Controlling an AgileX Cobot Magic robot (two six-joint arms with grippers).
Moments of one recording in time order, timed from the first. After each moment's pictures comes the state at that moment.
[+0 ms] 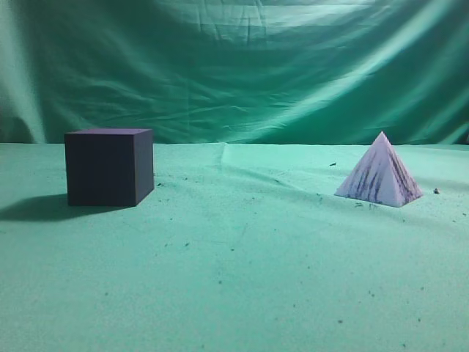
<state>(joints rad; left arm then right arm) -0.03 -0.02 0.02 -0.19 0.36 0.07 0.44 1.09 -0.76 0.06 0.86 -0.20</state>
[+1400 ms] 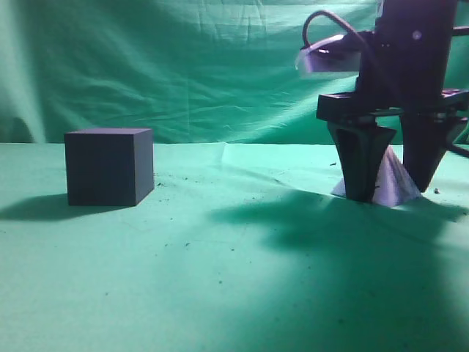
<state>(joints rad) -0.03 -0.02 0.02 -0.19 0.36 0.07 0.47 1.87 -1.15 -0.04 0.79 -0.07</state>
